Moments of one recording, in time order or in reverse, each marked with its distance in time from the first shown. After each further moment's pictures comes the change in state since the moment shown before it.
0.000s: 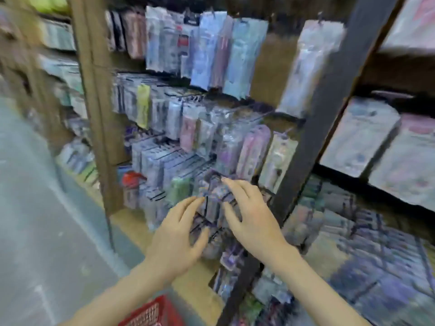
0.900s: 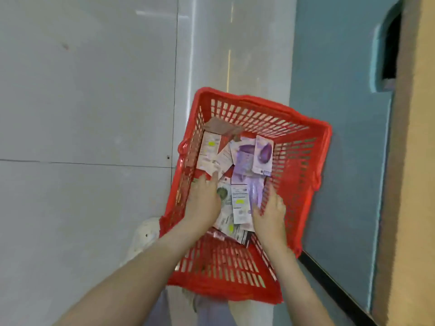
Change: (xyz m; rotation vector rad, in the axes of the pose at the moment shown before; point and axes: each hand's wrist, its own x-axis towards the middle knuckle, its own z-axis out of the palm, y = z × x) left_hand -0.555 -0.450 0.439 0.131 -0.431 -1.559; right_hand -0.419 0.181 0.777 0.145 -1.194 0.441
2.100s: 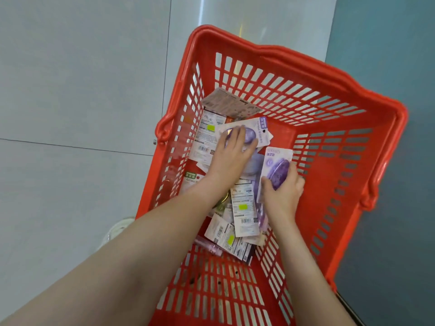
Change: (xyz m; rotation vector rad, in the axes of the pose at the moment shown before) left_hand 0.144 0.006 0.078 0.596 0.255 0.425; right_hand 0.106 0.027 0.053 0.125 0.191 0.109
